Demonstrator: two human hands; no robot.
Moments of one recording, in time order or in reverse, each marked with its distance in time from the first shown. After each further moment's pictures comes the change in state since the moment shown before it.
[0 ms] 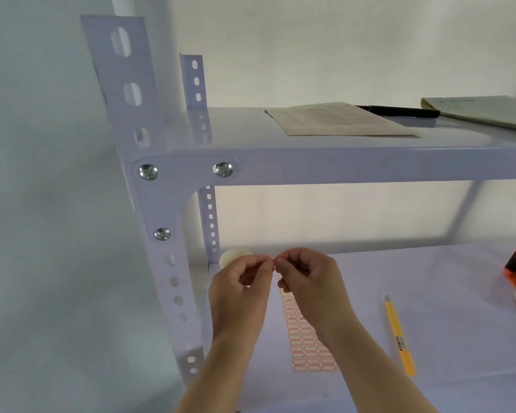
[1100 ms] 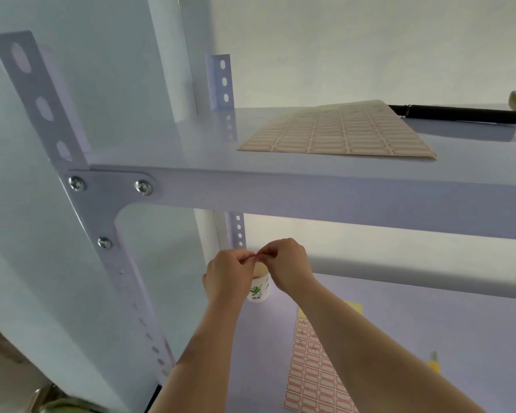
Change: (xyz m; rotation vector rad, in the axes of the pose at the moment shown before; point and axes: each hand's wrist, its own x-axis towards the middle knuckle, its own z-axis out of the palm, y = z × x) left_hand 0.083 -0.038 0.021 0.726 0.270 -0.157; right_hand 0.130 0.055 0.056 -0.411 -0.386 -0.121
